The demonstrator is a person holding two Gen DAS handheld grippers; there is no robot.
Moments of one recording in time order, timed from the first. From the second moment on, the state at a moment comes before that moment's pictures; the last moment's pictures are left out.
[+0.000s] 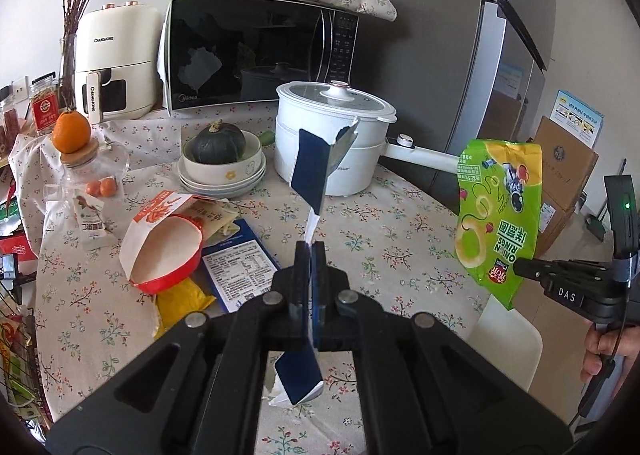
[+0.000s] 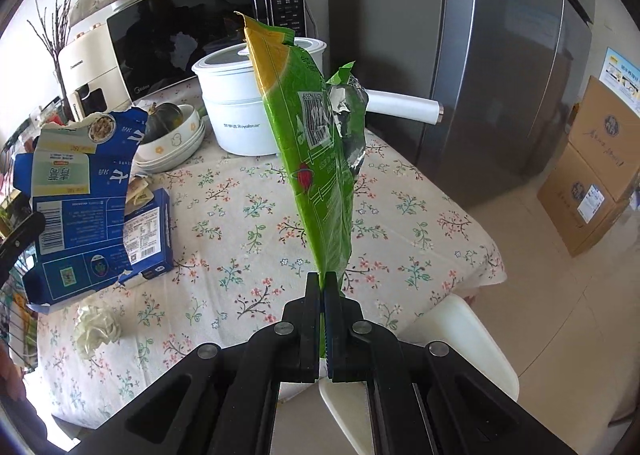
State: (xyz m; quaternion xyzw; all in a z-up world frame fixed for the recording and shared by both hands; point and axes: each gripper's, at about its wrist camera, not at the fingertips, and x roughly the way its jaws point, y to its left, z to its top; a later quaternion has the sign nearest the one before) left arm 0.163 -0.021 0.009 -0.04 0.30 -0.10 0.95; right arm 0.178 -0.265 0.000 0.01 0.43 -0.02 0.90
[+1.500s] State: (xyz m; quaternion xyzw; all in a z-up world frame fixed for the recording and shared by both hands) left arm 0.103 -0.253 -0.029 0.08 0.33 -0.31 0.89; right arm 0.057 -0.449 -0.049 0.14 0.53 -0.10 0.83
